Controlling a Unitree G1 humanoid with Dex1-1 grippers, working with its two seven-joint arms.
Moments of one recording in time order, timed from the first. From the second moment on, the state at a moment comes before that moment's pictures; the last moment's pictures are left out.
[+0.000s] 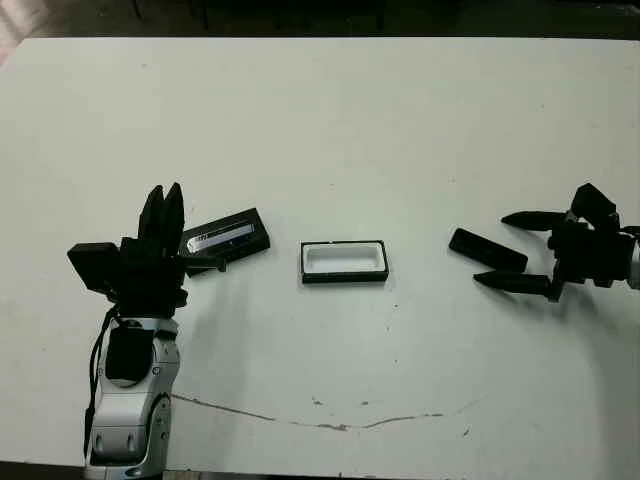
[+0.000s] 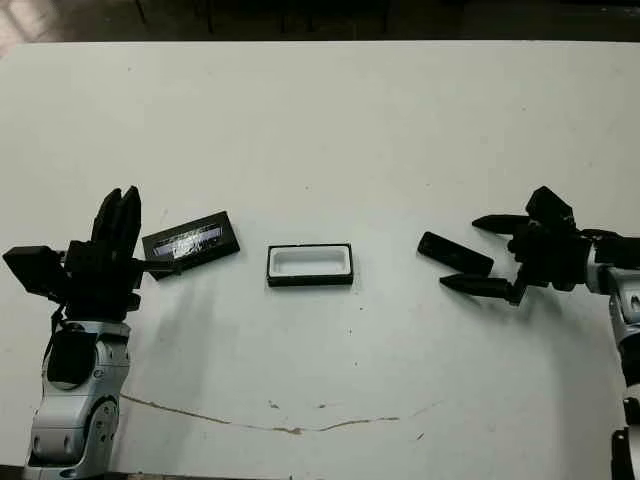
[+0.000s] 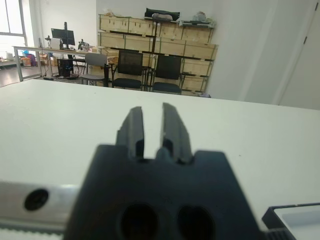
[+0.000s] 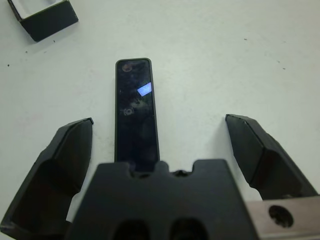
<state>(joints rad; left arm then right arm) 0.08 0.09 0.08 -0.33 -0.15 -0.05 -0.04 -0.46 -0.83 0.03 0.62 0.16 0.05 1.23</state>
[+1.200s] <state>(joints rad) 0.08 0.09 0.08 -0.33 -0.14 -0.05 -0.04 -0.38 -0.99 0.13 0.23 0.06 0.21 1.17</state>
